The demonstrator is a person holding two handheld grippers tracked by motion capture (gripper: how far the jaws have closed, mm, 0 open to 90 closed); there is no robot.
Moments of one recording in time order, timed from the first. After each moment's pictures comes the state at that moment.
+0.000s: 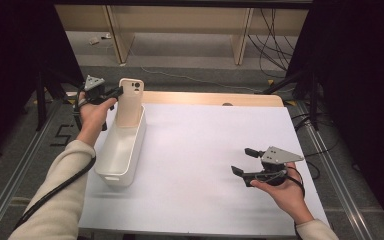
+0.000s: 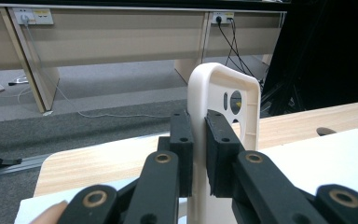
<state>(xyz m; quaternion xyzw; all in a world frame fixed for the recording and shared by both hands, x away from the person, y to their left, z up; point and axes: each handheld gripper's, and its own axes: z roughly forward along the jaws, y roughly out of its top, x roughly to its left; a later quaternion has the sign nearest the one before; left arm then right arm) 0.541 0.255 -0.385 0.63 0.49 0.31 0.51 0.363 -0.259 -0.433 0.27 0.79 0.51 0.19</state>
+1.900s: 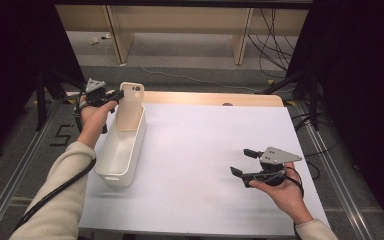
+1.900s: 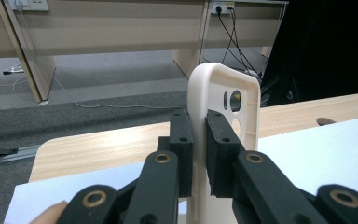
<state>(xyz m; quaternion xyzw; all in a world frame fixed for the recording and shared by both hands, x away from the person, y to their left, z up) 0.542 0.257 -0.396 0.64 0.50 0.29 0.50 0.363 -0.257 -0.434 0.27 0.80 0.51 0.19</state>
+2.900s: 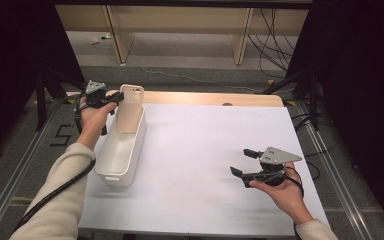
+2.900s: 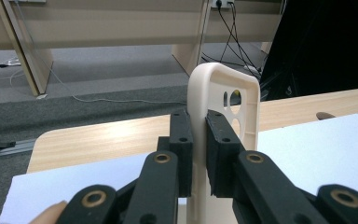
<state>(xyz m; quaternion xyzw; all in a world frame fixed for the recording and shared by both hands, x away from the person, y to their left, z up) 0.541 0.259 -0.402 0.65 0.50 0.28 0.50 0.363 -0.257 -0.434 0.27 0.80 0.51 0.19</state>
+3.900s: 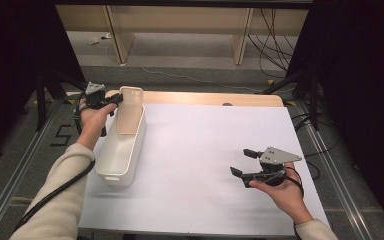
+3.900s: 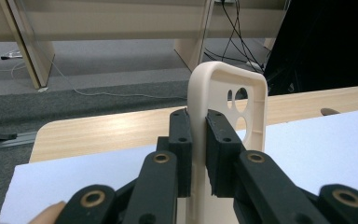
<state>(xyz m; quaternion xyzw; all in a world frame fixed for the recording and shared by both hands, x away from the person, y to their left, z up) 0.542 0.262 -0.406 0.64 0.51 0.28 0.49 0.363 -0.257 -0.434 0.27 0.80 0.51 0.19</state>
